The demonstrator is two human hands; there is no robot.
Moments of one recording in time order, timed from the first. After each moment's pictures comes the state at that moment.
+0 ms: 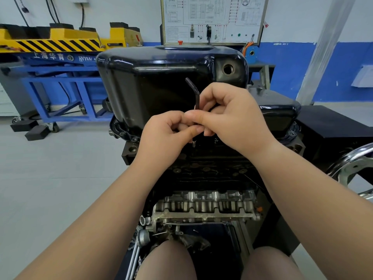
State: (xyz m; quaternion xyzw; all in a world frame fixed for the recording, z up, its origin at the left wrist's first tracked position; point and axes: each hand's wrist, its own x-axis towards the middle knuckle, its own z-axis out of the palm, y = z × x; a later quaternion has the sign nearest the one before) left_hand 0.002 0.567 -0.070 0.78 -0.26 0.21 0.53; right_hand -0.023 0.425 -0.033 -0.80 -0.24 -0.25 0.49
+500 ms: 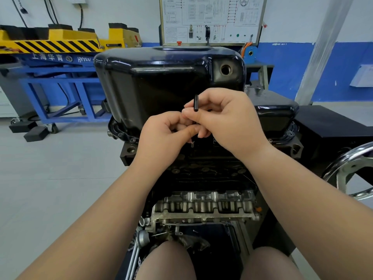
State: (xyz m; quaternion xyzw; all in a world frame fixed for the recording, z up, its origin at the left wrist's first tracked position) left_hand 0.001 0.564 -0.070 0.78 -0.25 0.21 0.54; right_hand -0.025 0.428 -0.036 -0.77 -0.23 -0.23 0.55
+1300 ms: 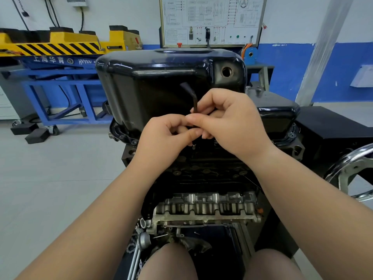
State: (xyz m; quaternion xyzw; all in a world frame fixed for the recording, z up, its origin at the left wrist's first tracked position) left_hand 0.001 0.570 -0.066 0.79 -0.25 0.18 0.53; right_hand -0.024 0.426 -0.037 -0.79 -0.22 -0.25 0.52
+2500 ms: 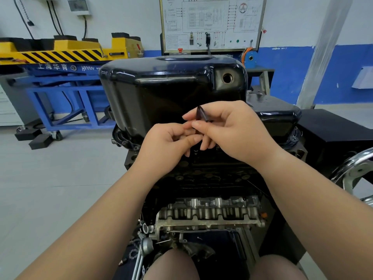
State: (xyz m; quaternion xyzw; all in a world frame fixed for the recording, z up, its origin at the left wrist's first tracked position) left_hand 0.006 0.573 -0.067 0.79 -0.26 0.14 0.53; right_hand -0.022 0.420 -0.035 -0.81 -0.27 -0.20 0.49
